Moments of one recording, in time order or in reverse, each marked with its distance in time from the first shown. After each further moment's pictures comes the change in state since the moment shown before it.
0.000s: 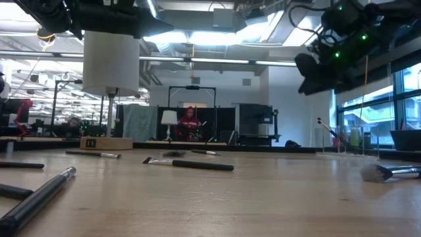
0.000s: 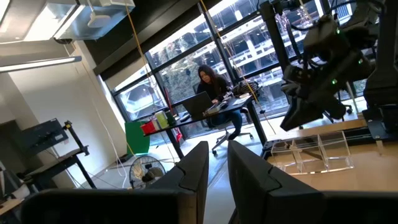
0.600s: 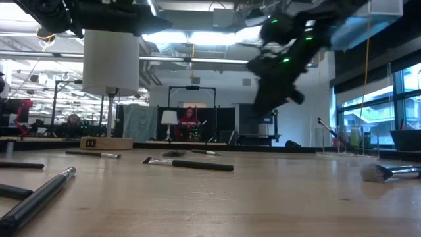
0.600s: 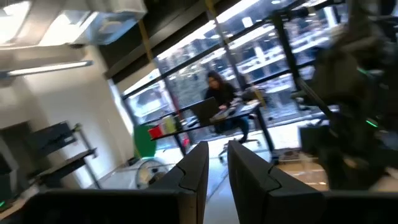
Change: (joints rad) left arm 0.000 0.000 0.000 0.041 -0.057 -0.013; right arm 0.192 0.638 0.439 -0.176 -0.346 0.087
